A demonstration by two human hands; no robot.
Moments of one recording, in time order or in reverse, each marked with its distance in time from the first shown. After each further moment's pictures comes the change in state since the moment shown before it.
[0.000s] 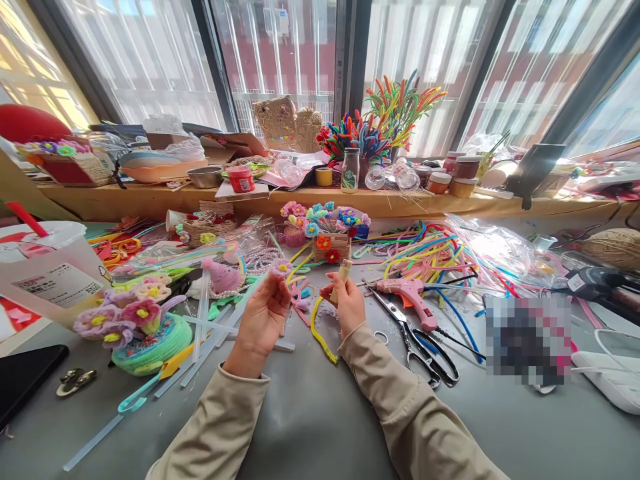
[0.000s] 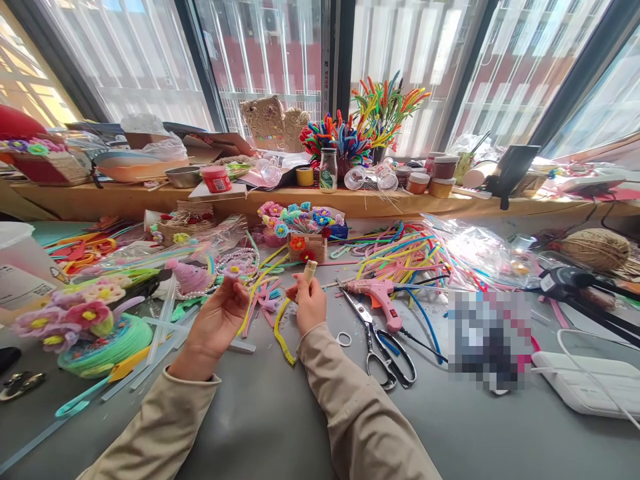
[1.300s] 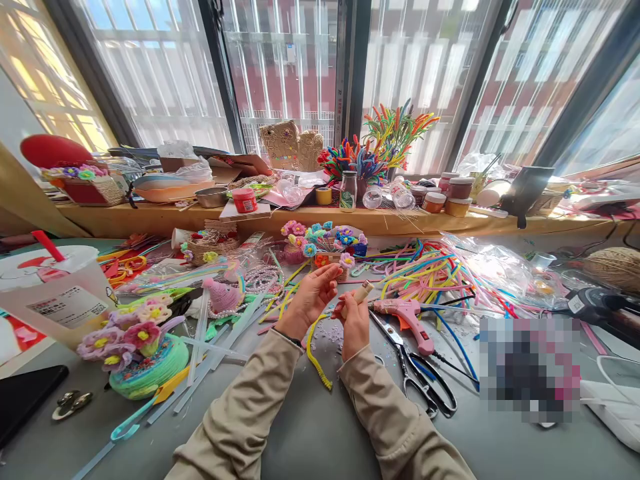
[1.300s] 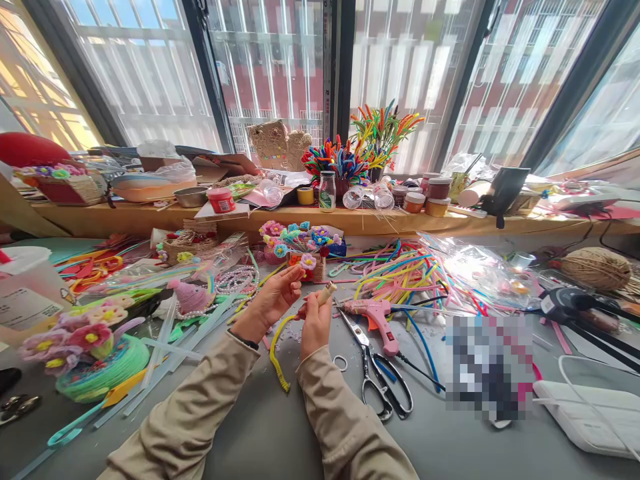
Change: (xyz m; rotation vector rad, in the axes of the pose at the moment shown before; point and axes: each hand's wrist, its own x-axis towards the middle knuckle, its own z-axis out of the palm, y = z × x) left_hand 0.041 -0.040 0.059 0.291 -0.339 -0.226; right_hand 0.002 -0.012 -0.002 0.123 0.133 -0.141
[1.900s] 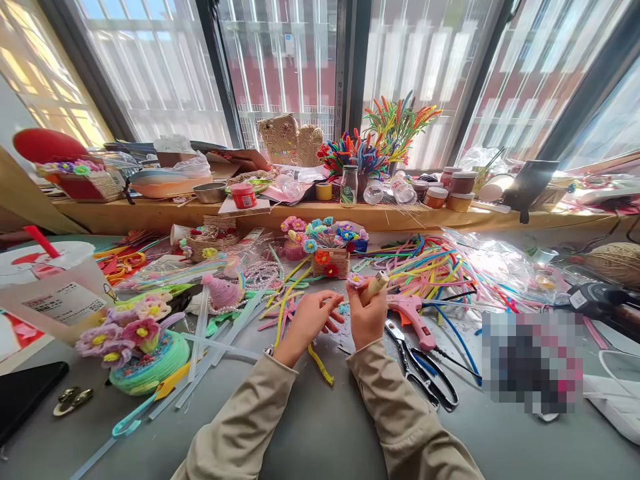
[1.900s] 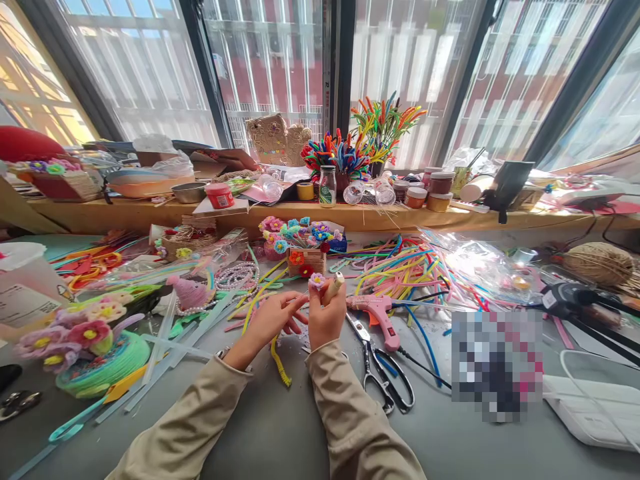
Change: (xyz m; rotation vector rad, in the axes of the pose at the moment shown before) left_hand -0.030 -0.019 -0.018 0.982 0.022 -0.064; right_hand 0.008 -0.022 -0.011 -0.581 0.112 -0.516
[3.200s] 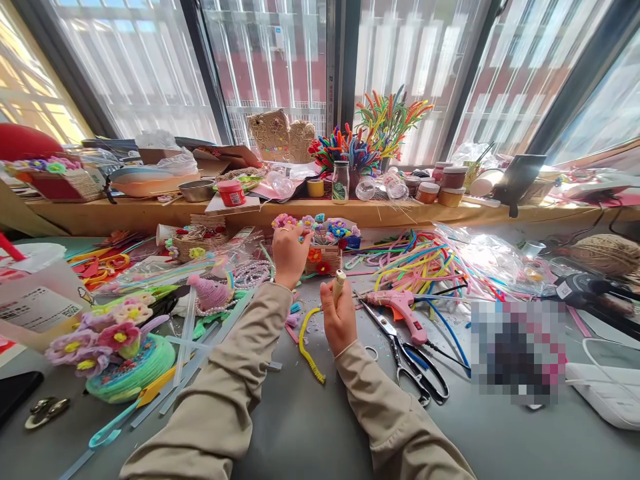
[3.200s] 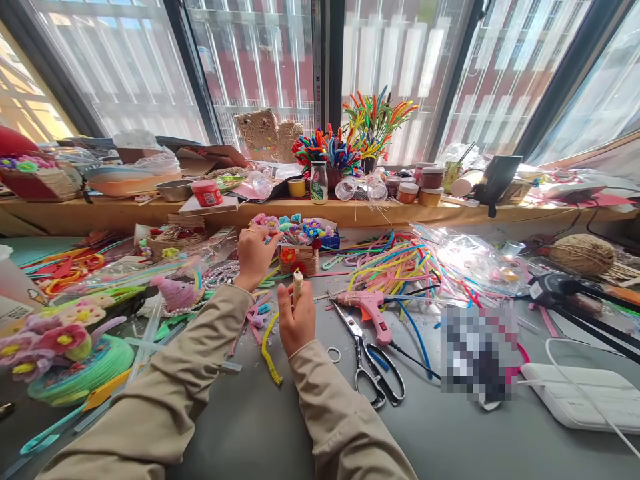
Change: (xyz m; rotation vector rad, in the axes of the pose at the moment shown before) left_hand 0.080 0.040 -0.043 0.708 0.868 0.623; right_hand -0.017 -0.004 0.014 0.139 -0.317 0.112
